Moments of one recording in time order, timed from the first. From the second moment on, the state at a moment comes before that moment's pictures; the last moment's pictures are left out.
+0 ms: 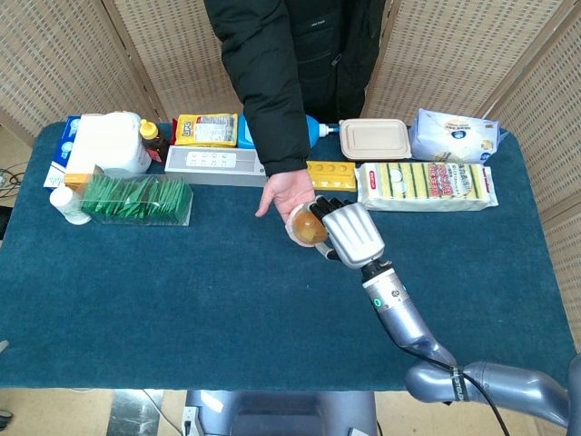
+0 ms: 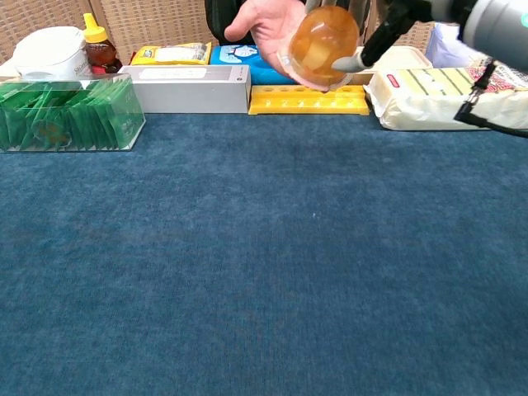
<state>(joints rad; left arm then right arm) 0.08 -0.77 0.03 -1.77 1.56 1.60 -0.39 0.77 -1.46 0.30 -1.69 -1.22 1.17 -0.50</state>
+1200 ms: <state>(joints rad) 0.07 -0.78 0.03 -1.80 1.56 1.59 -0.33 0.68 -1.52 0.12 -1.58 -1.40 1.06 -0.37</state>
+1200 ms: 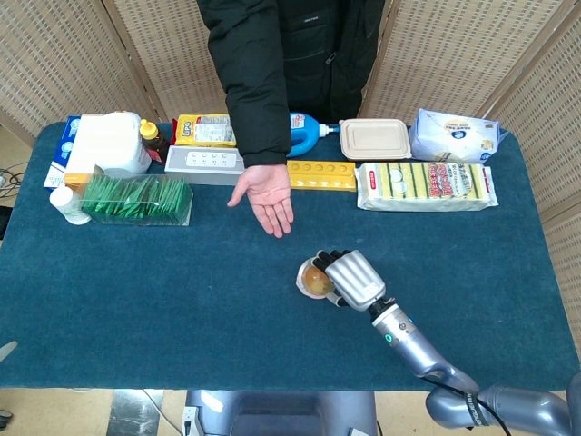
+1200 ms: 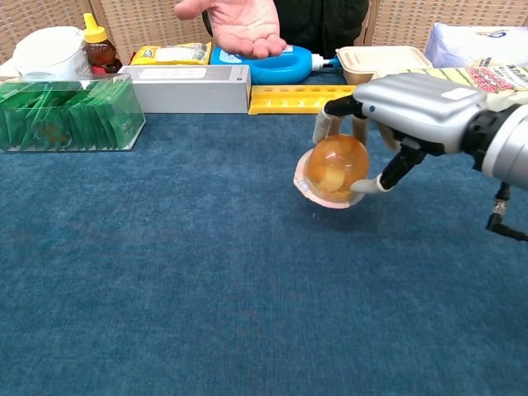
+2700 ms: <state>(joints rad) 0.11 -0.81 0.07 -1.82 1.65 1.65 -0.21 0.20 -1.14 -0.10 -1.62 -1.76 1.72 0.04</state>
